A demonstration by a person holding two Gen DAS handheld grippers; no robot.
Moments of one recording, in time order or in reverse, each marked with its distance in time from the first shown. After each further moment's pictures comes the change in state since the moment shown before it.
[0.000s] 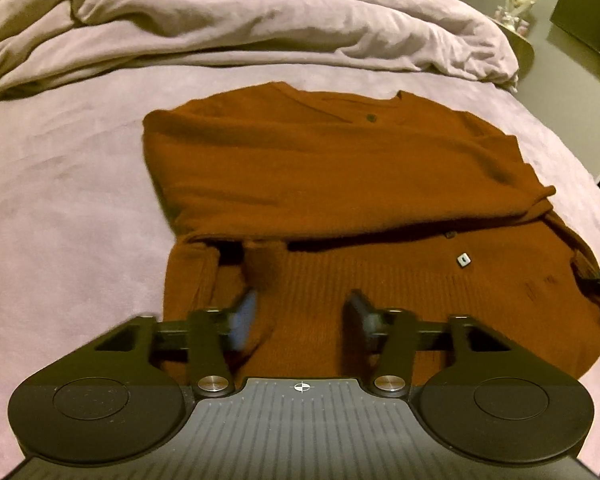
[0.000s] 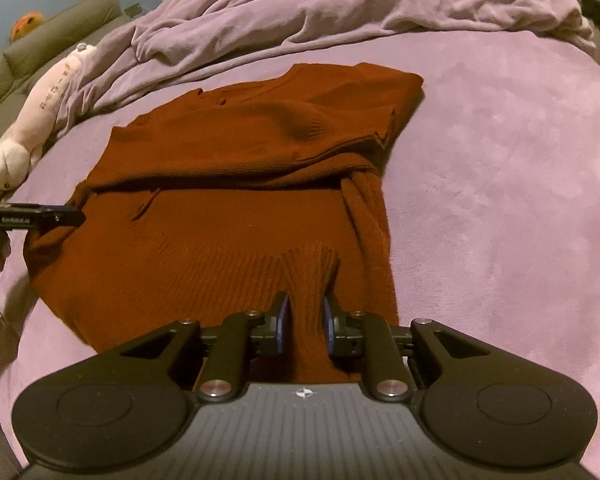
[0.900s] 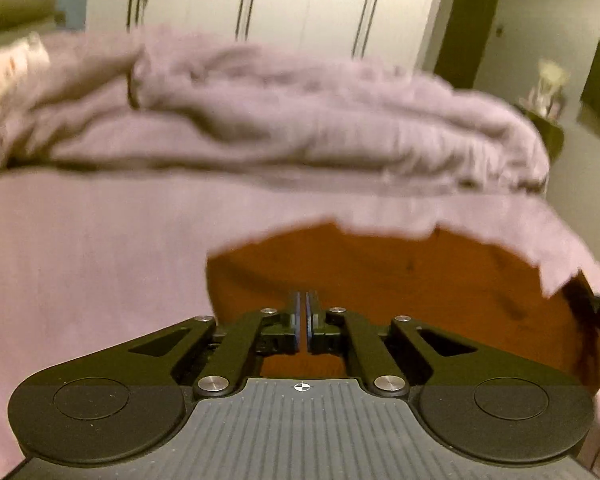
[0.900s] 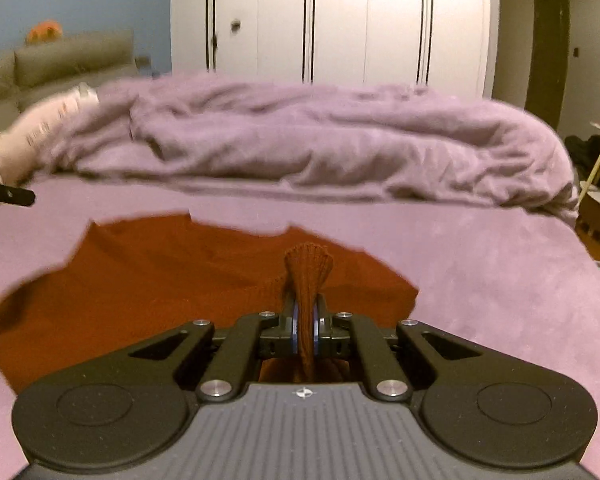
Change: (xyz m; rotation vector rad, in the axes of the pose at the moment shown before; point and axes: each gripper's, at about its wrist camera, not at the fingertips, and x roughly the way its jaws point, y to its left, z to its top) left arm -0.037 0.023 0.067 -0.100 -0.192 0.089; right arm 0.009 0.040 0.094 -0.186 -0.266 -0.186
